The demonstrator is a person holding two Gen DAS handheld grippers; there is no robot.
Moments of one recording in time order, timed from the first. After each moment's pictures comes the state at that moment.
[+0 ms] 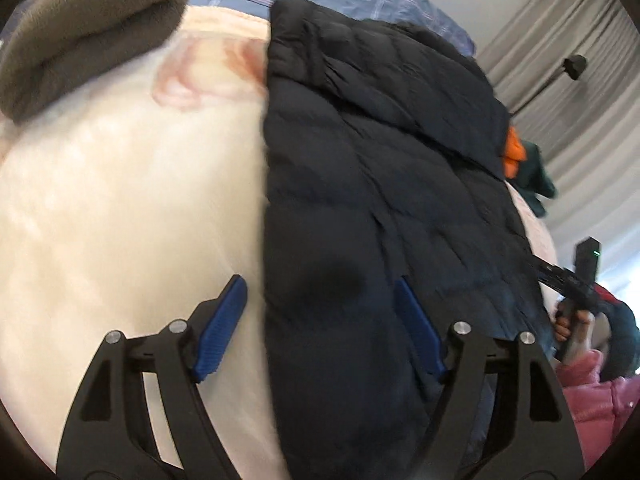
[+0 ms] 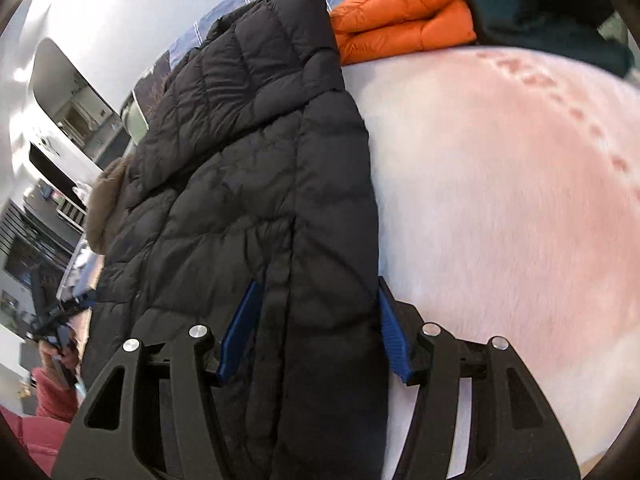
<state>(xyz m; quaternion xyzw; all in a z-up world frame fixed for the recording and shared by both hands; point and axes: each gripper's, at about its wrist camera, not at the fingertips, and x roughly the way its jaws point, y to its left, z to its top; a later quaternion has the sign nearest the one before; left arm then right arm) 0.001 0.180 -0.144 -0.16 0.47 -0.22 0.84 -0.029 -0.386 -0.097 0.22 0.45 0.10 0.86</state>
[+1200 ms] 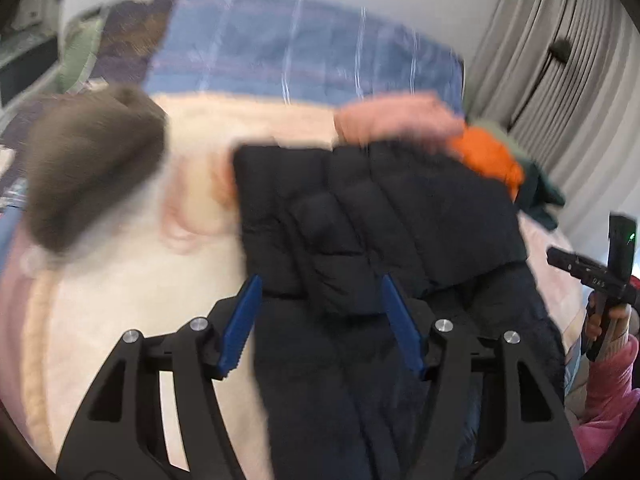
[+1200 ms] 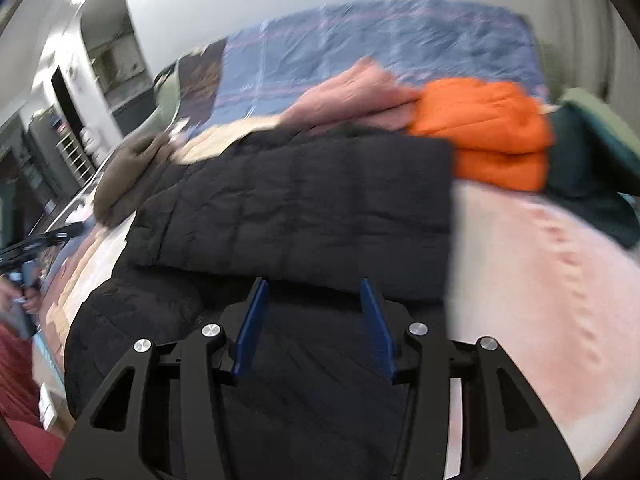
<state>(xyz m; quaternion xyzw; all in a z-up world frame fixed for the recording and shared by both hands) 0.039 0.139 -0.057 -0.07 0.41 -0.18 0.89 0.014 -0.294 0.001 0.06 0.41 0.14 0.90</state>
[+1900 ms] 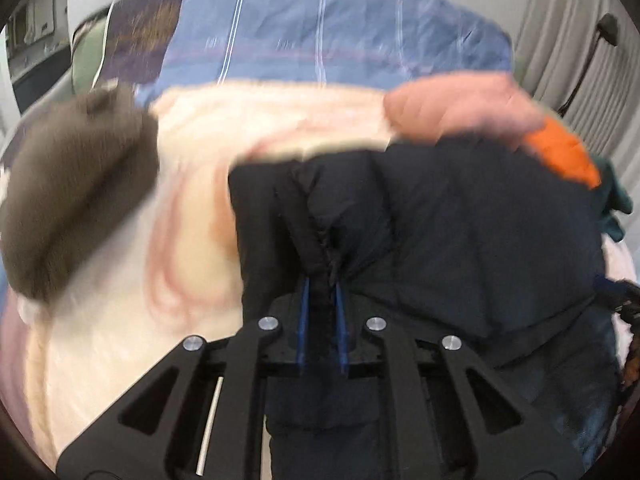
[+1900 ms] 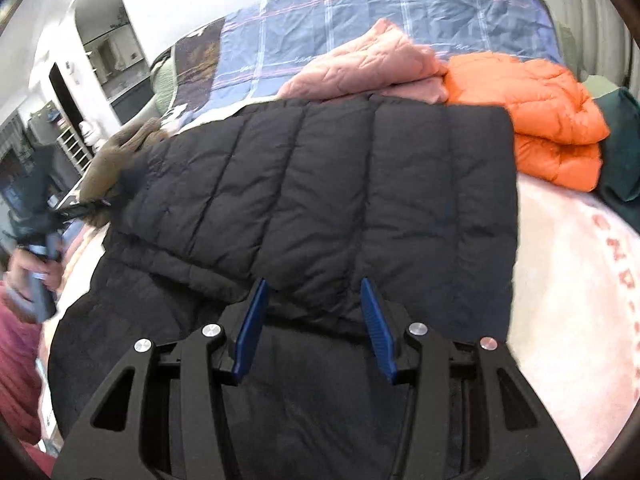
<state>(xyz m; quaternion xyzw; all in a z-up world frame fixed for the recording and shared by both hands) 0.131 0.118 -0.107 -0.02 0.43 -0.10 0.90 0.066 -0.278 -0.040 0.07 0.43 0.15 0.89</state>
